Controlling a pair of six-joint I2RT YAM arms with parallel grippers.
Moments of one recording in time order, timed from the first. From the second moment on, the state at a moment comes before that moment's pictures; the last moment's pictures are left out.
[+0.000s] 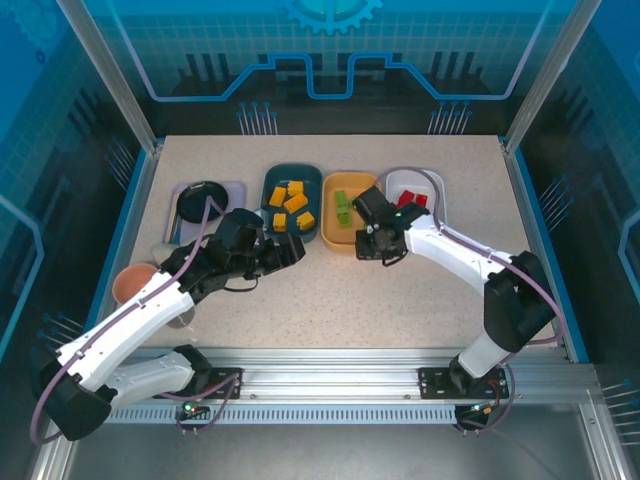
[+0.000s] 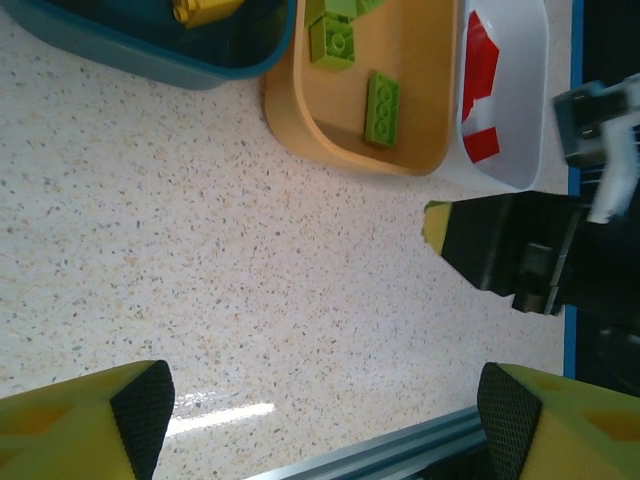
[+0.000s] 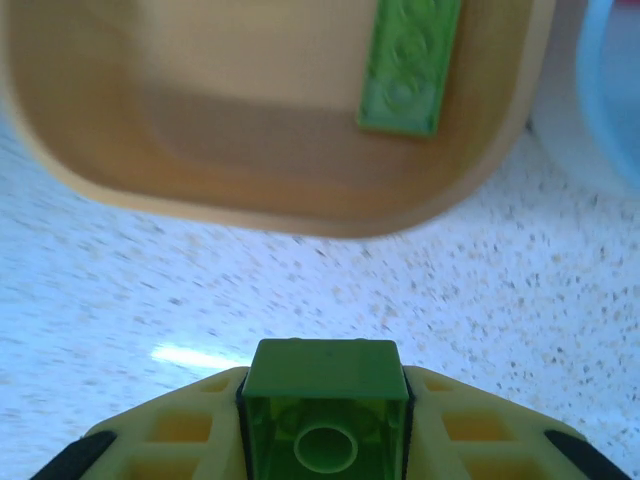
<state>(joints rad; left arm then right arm) -0.63 1.04 0.98 -0.70 0.07 -0.95 0.62 1.60 1.23 -0.83 0.07 0.55</state>
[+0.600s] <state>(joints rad) -0.63 1.06 1.05 -0.74 0.00 -0.95 0.55 2.10 1.67 -0.84 -0.14 0.54</state>
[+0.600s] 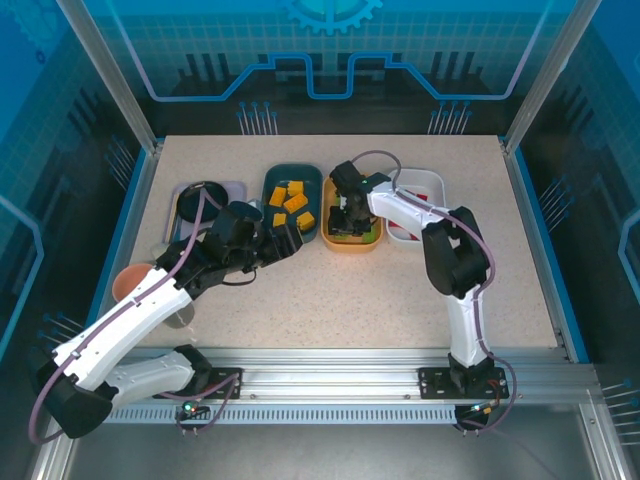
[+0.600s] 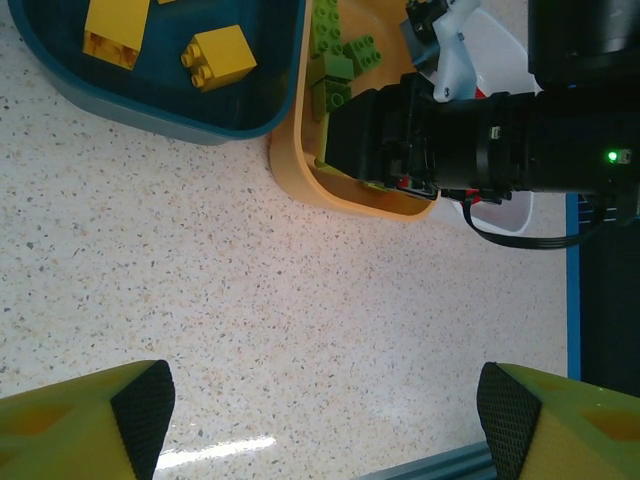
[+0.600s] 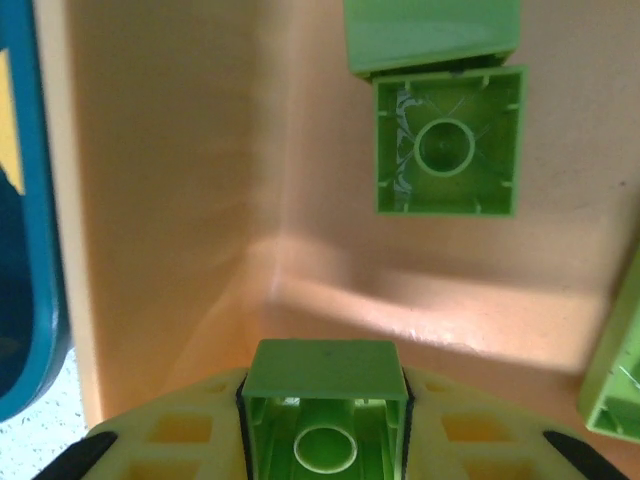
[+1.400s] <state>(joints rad) -0.63 1.05 1.05 -0.76 -0.01 -0.95 0.52 1.92 1.60 -0.84 -0.13 0.55</state>
